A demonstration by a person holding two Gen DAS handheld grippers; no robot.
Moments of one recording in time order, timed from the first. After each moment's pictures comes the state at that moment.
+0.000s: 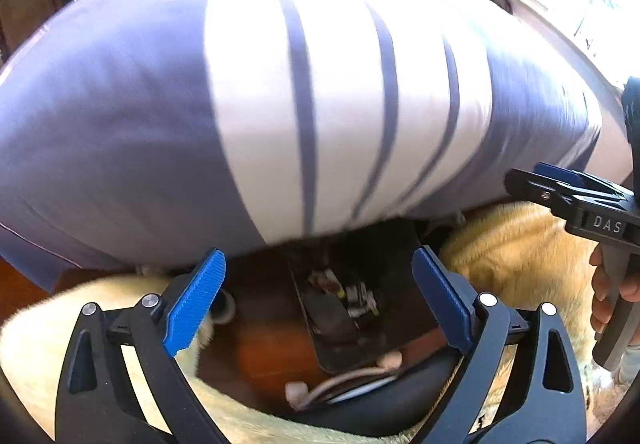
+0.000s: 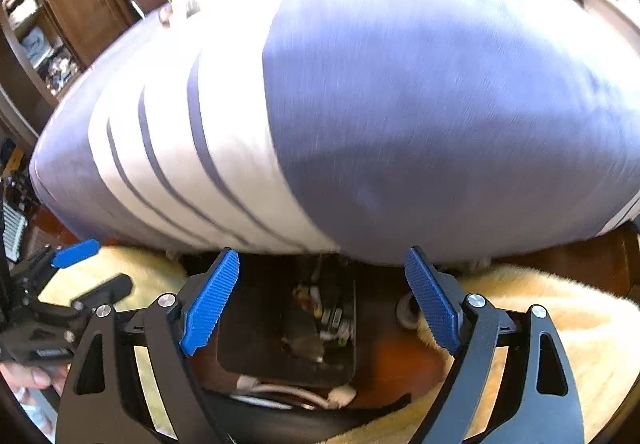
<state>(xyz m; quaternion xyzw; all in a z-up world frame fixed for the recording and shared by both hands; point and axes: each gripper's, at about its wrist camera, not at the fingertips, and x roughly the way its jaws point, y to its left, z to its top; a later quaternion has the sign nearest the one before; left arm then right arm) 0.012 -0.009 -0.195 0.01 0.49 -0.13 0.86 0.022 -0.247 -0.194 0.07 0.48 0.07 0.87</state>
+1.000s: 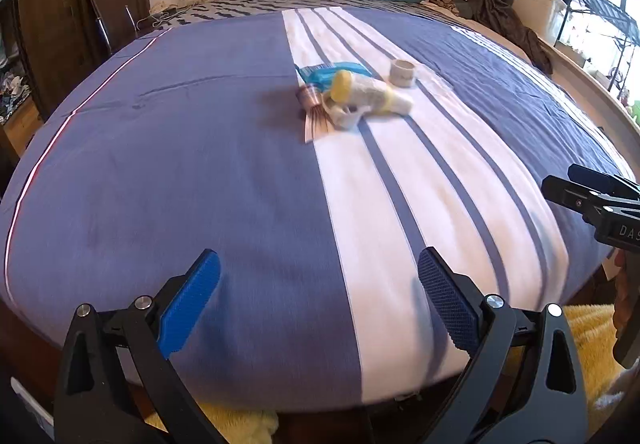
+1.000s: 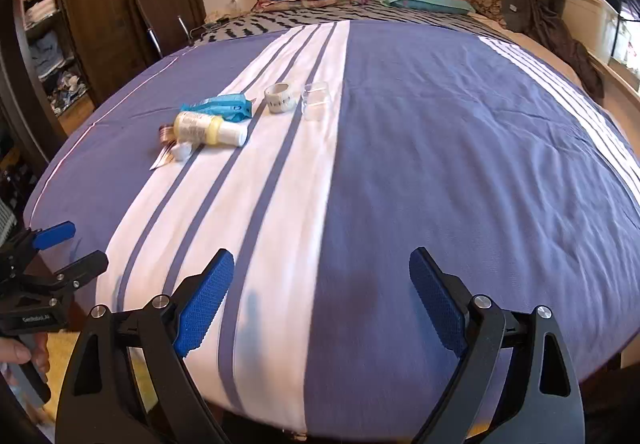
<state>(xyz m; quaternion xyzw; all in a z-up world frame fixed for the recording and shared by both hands) 0.147 0.031 -0.123 0.02 0.42 -0.07 0.90 0.156 -0.219 -0.114 0.02 0.41 0.09 0.91</state>
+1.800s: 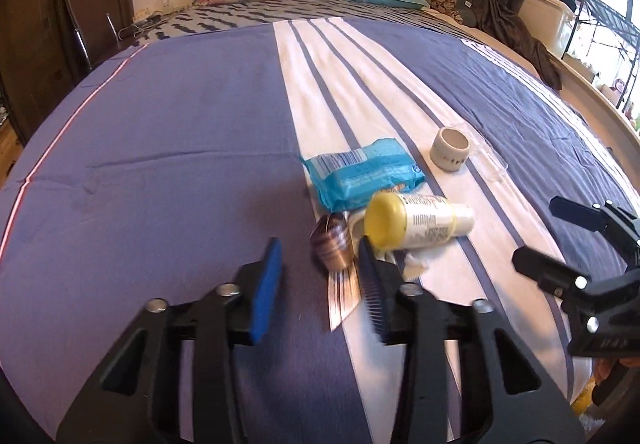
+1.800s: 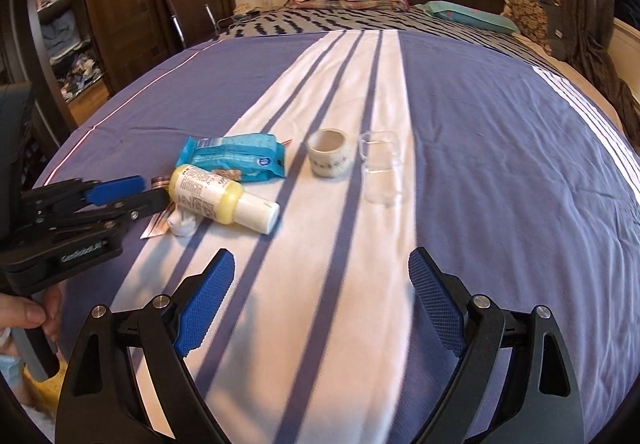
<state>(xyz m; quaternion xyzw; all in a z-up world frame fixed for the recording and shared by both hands) 0.283 0.030 -0.117 0.02 0.42 -0.09 0.90 0.250 -0.163 -0.111 -0.02 0.40 0.14 0.91</state>
